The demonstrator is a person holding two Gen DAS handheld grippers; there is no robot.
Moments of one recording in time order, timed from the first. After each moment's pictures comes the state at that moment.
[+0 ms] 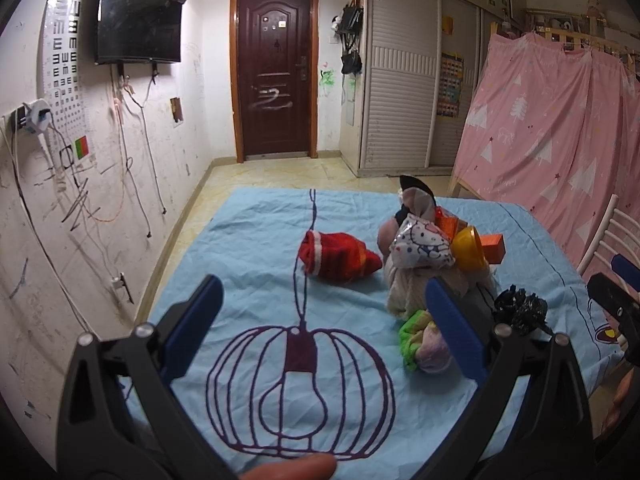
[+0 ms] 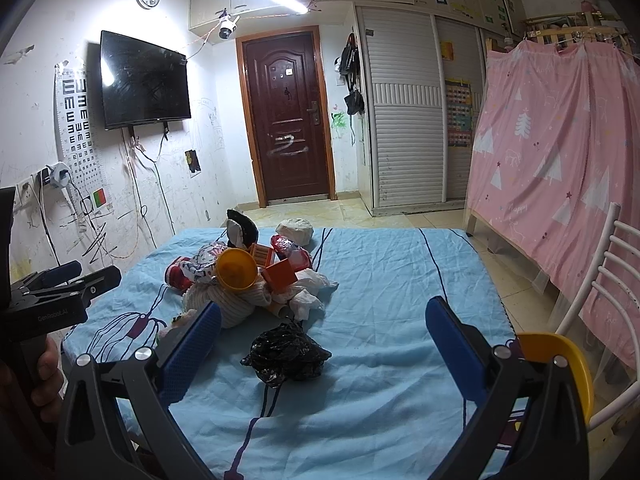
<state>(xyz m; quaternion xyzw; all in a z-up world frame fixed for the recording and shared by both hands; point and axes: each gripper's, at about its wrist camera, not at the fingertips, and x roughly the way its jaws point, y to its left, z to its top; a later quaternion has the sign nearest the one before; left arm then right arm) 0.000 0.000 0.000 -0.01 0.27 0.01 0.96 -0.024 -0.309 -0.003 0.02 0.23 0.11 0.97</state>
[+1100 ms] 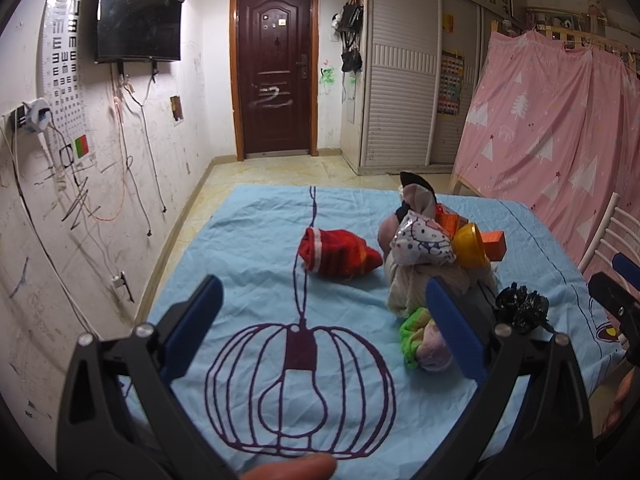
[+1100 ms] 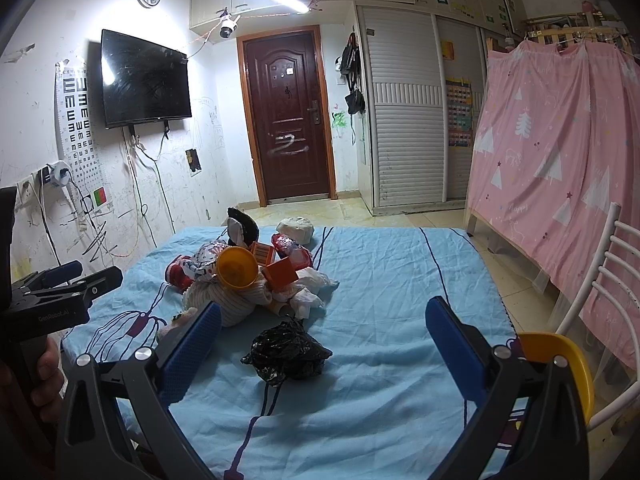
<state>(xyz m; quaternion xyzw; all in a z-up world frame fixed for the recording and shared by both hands) -0.003 0.008 0.000 -0.01 0.27 0.01 0.96 -0.024 -0.309 -0.006 0.02 0.23 0.11 0.97</state>
